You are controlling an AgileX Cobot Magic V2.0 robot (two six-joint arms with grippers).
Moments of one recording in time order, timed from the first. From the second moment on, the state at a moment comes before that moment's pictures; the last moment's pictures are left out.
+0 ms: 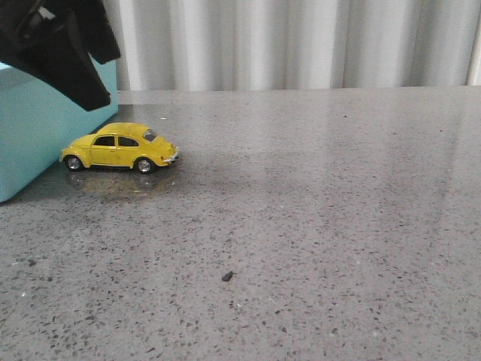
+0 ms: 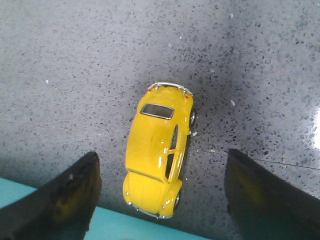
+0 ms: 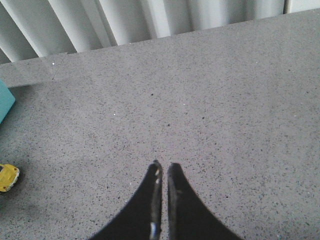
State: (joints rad) left arm -0.51 1.48 -1.27 -0.13 0.89 1.07; right arm -0.16 0.62 -0.82 0.36 0.70 -0.13
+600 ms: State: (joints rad) left arm -0.51 1.63 -1.27 -0.07 0.82 1.10; right arm -0.16 0.62 -0.82 0.36 0.69 -0.13
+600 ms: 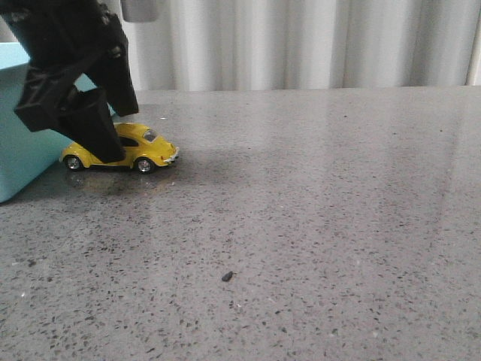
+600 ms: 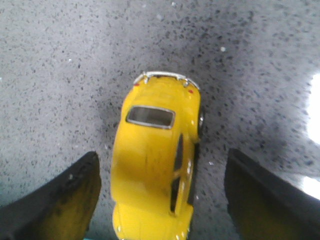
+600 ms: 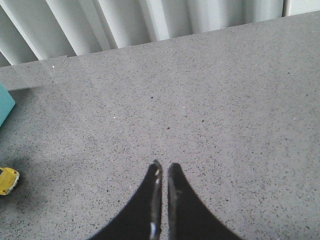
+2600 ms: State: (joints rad) left arm -0.49 1.72 -1.54 -0.11 0.94 1.09; right arm -0.16 0.62 -0.82 0.36 0.69 -0.13
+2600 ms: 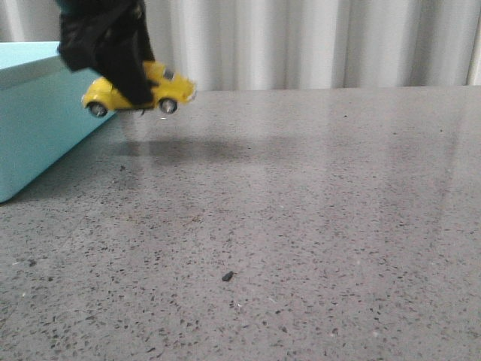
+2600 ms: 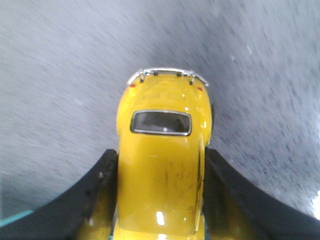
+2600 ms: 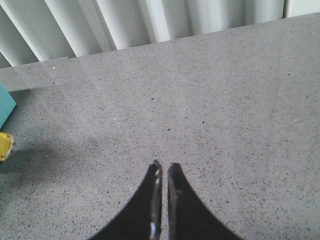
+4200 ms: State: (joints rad) left arm 0.00 1.68 -1.67 -0.17 1.26 0.49; right arm -0.16 0.62 -0.82 0.36 0.68 -0.13
